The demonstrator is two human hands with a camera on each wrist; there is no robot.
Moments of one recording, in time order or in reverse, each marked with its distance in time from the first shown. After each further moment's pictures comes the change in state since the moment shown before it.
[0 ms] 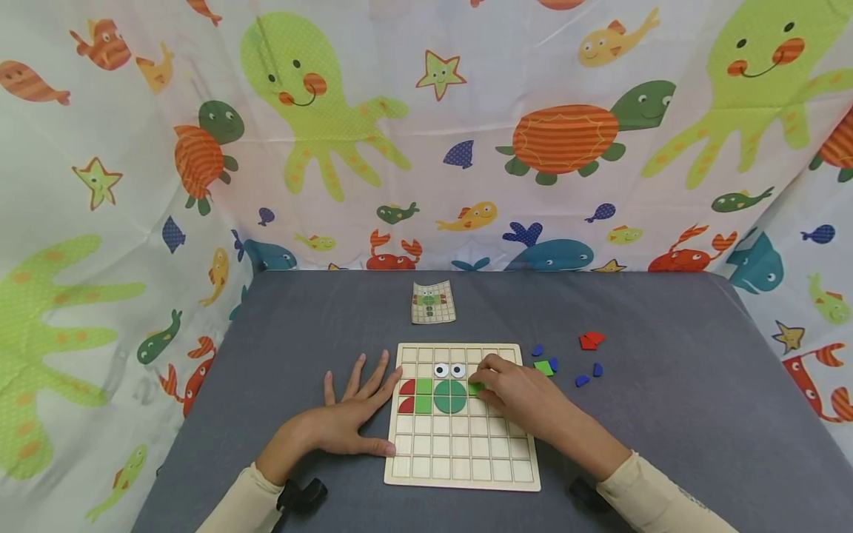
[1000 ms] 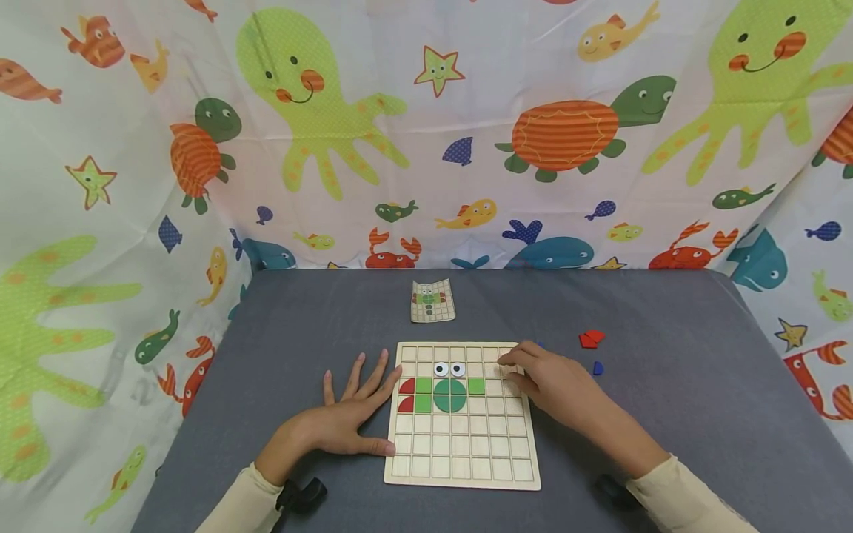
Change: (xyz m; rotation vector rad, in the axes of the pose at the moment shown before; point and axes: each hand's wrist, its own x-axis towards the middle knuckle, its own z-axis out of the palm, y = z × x) left_hand 0.001 0.000 0.001 0.000 0.004 -0.006; right_hand -0.024 0.026 -0.026 -0.052 0.062 0.124
